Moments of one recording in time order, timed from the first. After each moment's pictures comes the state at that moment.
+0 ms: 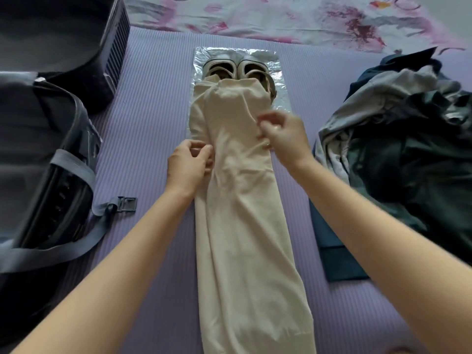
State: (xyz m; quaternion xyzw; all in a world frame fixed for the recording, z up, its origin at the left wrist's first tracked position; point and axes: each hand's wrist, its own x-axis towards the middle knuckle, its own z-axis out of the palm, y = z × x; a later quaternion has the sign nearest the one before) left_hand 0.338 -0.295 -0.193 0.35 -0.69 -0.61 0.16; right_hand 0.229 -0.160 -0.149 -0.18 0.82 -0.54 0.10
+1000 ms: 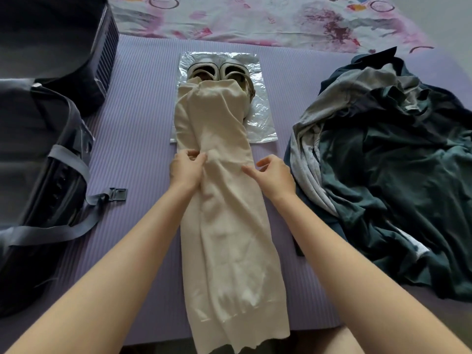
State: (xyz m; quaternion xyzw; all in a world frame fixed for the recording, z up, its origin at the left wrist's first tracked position) left_hand 0.342 -0.261 -0.193 0.40 -0.74 -0.53 0.11; right_hand 0.279 -0.097 -0.177 -0.07 0.92 -0.34 0.16
